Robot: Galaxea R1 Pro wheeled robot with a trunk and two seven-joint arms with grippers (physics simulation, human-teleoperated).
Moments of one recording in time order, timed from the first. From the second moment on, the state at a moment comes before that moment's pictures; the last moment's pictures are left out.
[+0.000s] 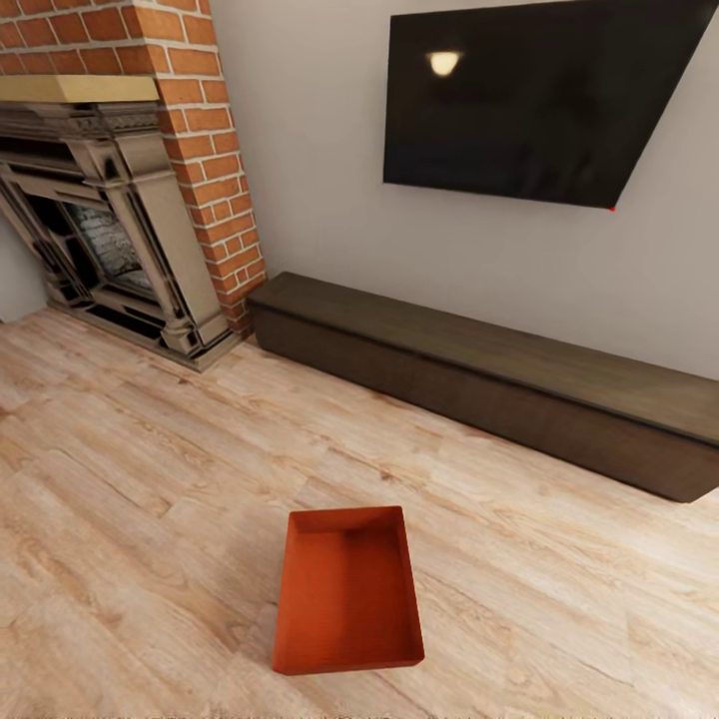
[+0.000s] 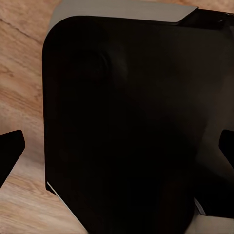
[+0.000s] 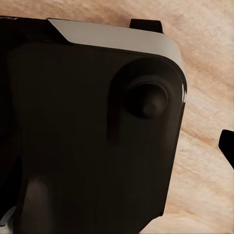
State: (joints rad) left arm -0.22 -0.04 0.01 0.00 0.13 -0.02 0.02; right arm -0.25 0.06 0.60 0.03 -0.53 -0.07 -0.06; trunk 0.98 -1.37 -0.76
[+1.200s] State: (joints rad) left arm -0.22 -0.04 0.01 0.00 0.13 -0.02 0.02; right arm -0.25 0.06 0.60 0.03 -0.53 -0.07 -0.06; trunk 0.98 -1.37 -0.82
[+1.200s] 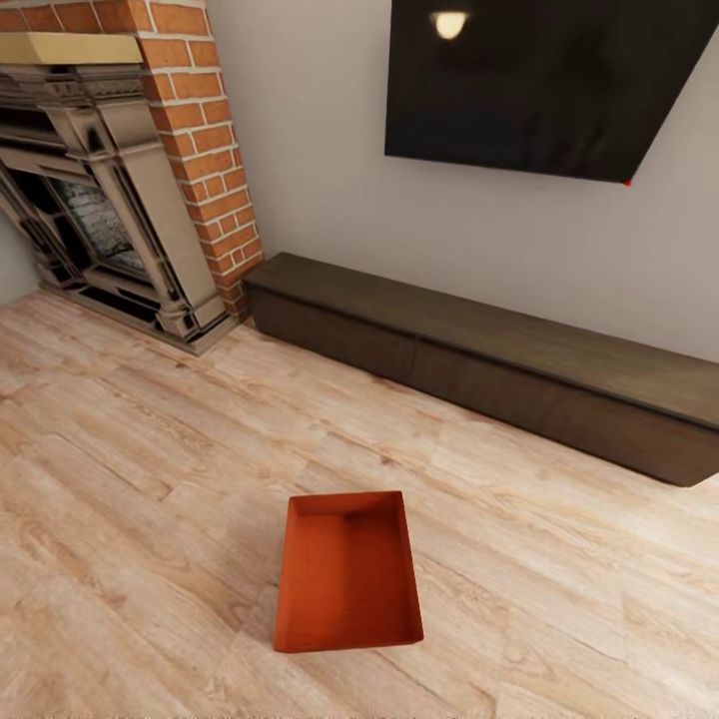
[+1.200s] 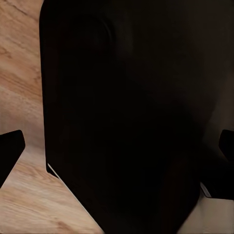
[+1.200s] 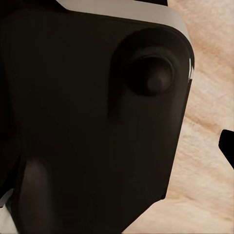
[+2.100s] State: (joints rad) left arm -0.22 -0.04 0.01 0.00 0.13 -0.02 0.02; right arm -0.25 0.06 0.60 0.03 -0.53 -0.07 -0.06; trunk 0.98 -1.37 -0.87
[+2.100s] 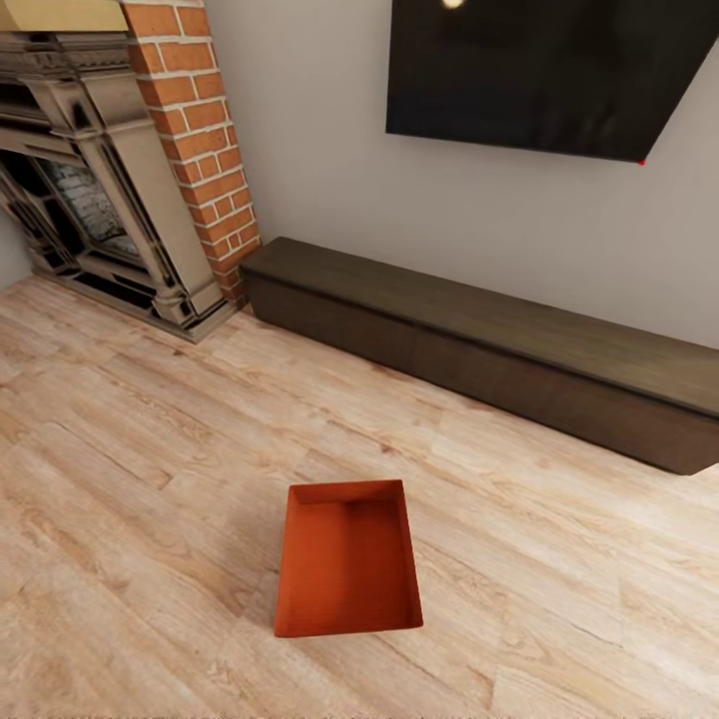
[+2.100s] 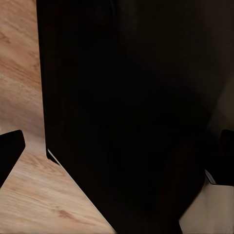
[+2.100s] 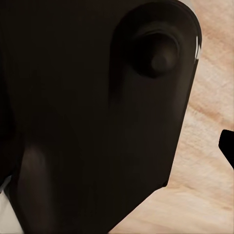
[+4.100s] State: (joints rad) left arm -0.22 -0.04 0.01 0.00 0.13 -0.02 0.02; right arm -0.25 0.06 0.60 0.03 -0.53 -0.08 -0.06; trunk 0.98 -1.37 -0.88
